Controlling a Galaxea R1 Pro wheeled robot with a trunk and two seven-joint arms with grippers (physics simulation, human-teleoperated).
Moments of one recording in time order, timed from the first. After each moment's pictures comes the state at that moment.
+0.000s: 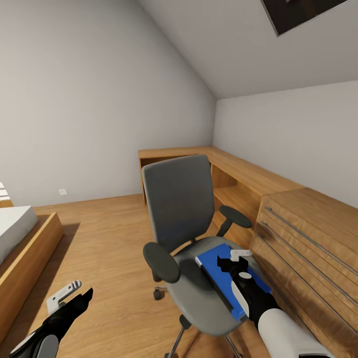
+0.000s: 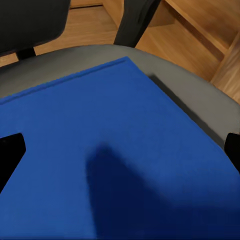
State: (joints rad) left arm -0.01 -0.07 0.32 -1.62 0.43 0.55 0.24; right arm -0.67 0.05 0.00 -0.48 0.03 0.01 -0.14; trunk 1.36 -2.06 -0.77
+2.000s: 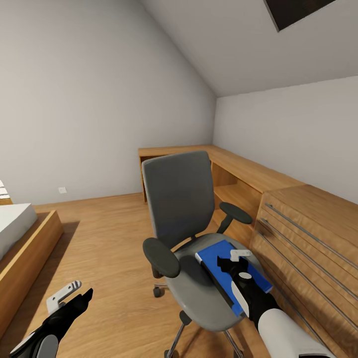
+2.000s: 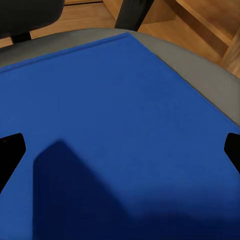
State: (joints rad) left arm -0.01 -0.07 0.32 -1.62 0.43 0.56 0.24; right arm -0.67 0.05 0.00 -0.48 0.03 0.01 -0.14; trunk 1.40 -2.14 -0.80
